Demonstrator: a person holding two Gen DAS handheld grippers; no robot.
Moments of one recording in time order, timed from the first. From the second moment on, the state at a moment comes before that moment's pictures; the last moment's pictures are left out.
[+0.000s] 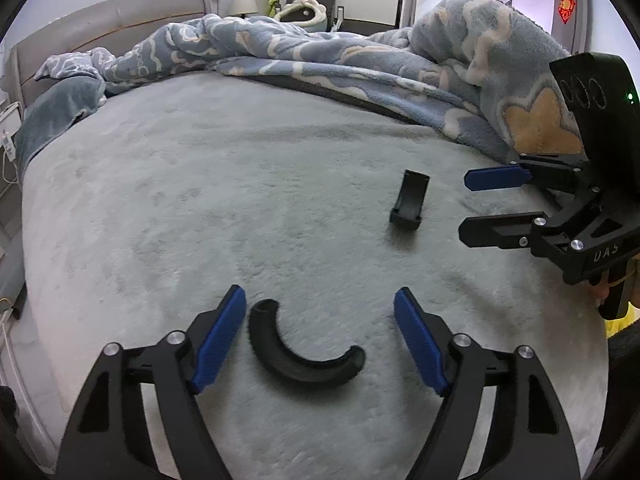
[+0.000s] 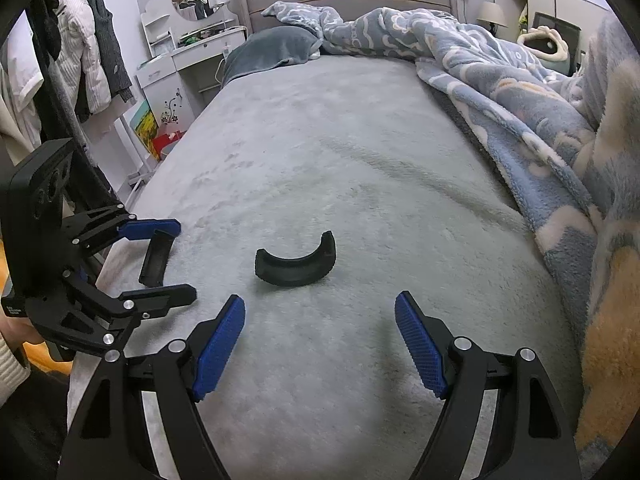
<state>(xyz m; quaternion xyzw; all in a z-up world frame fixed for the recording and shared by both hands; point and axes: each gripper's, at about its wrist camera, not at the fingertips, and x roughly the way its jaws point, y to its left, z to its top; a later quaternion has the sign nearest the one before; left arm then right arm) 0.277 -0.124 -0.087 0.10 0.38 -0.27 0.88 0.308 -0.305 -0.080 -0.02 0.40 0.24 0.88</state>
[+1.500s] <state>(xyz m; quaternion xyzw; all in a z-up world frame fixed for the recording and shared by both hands) 0.278 -0.051 -0.052 -0.02 0.37 -0.20 0.90 0.329 -0.267 -0.087 -0.03 0.42 0.22 0.88</state>
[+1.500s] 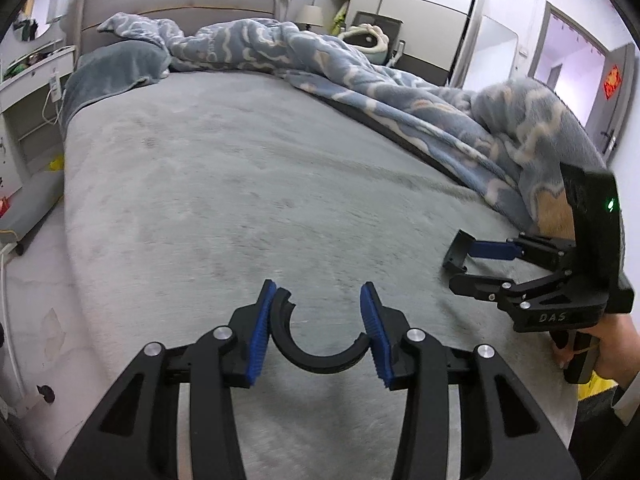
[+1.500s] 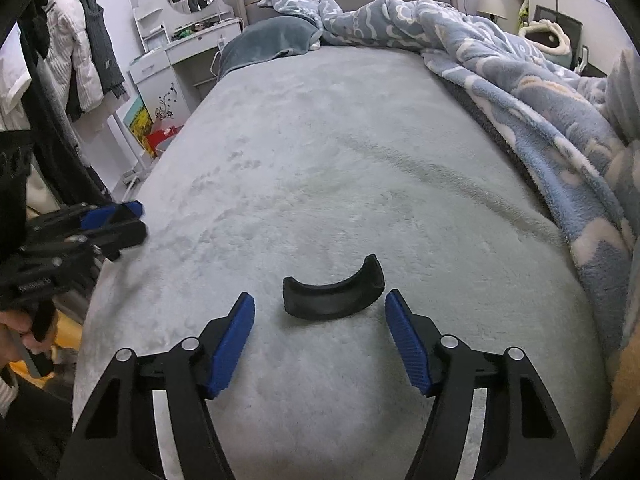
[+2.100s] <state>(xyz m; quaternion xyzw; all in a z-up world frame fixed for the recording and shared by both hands) 0.265 -0.015 -0.041 -0.03 0.37 -0.19 0.91 0.336 -0.256 -0.078 -0.03 0.42 0.19 0.89</state>
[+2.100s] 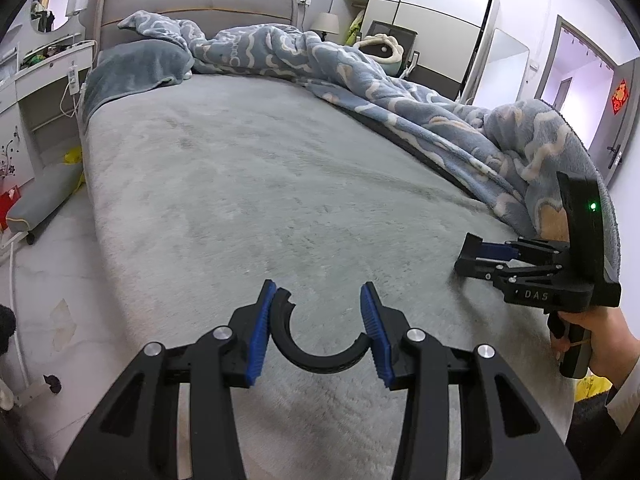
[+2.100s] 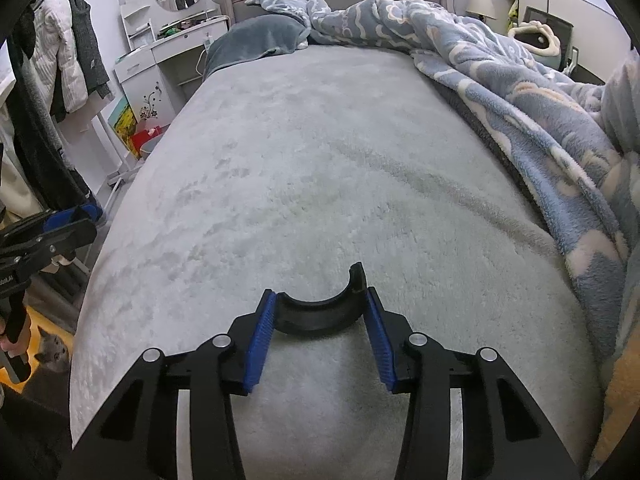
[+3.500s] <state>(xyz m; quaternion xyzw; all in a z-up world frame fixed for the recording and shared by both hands) 0.106 0.069 -0.130 -0.11 0.52 -0.09 0.84 0.150 -0.100 -0.052 -0.02 0.41 0.31 0.86</state>
